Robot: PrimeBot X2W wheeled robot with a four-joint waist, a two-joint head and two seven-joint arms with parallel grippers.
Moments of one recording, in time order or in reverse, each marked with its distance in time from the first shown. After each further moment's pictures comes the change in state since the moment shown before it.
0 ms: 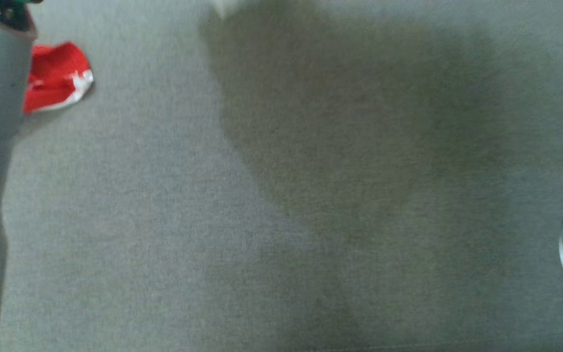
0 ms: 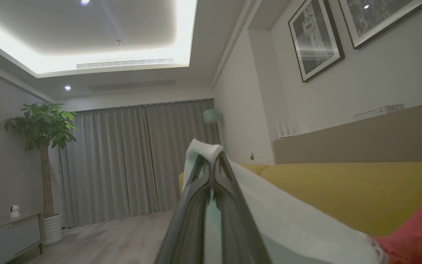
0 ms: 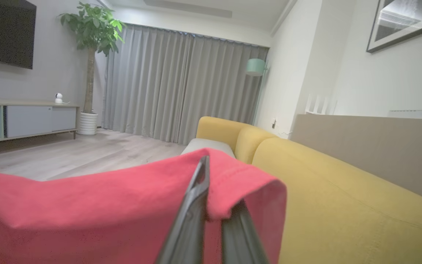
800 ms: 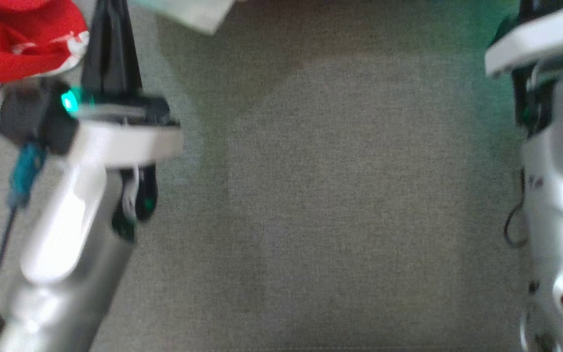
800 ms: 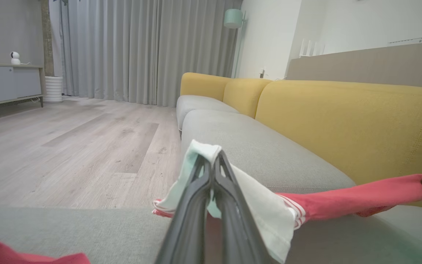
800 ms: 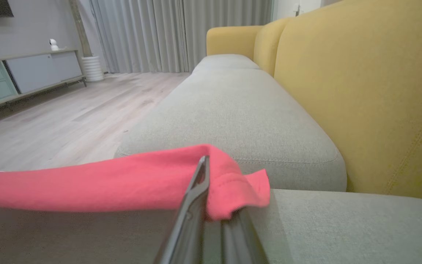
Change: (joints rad) left arm 0.618 -0.062 0.000 -0.105 -0.119 0.038 -0.267; right arm 0.294 0.059 -0.070 0.244 0.036 0.000 -0.314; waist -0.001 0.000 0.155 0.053
